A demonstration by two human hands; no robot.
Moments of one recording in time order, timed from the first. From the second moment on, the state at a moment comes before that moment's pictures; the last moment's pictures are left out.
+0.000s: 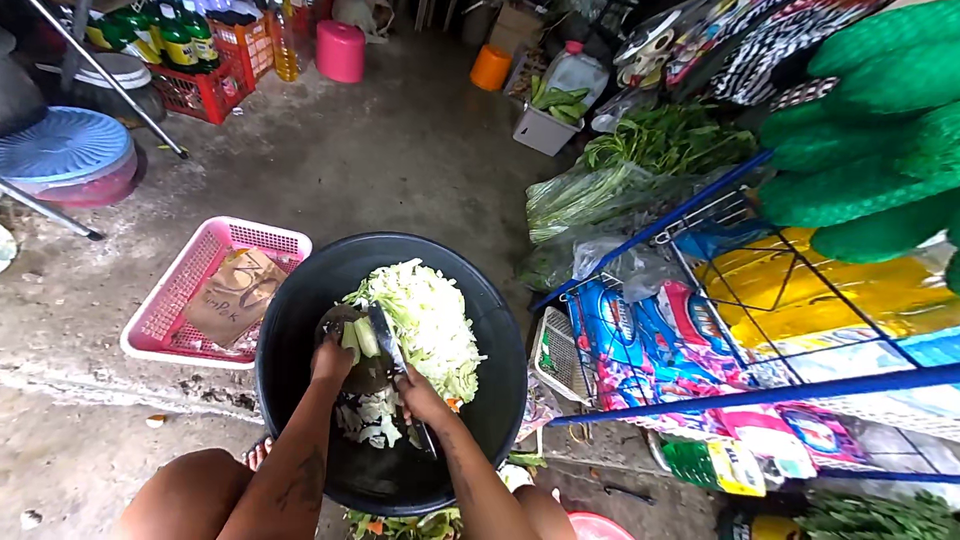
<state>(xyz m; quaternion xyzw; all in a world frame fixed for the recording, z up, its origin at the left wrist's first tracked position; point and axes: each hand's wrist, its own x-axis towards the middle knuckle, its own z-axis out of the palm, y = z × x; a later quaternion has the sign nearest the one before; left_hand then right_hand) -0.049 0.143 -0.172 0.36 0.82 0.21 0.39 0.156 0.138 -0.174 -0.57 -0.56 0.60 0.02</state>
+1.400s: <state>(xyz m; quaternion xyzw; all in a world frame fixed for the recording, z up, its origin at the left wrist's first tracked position) 0.014 0.081 -0.044 0.33 0.25 0.50 0.76 0.294 -0.002 -0.040 -0.52 -0.63 0.40 0.42</state>
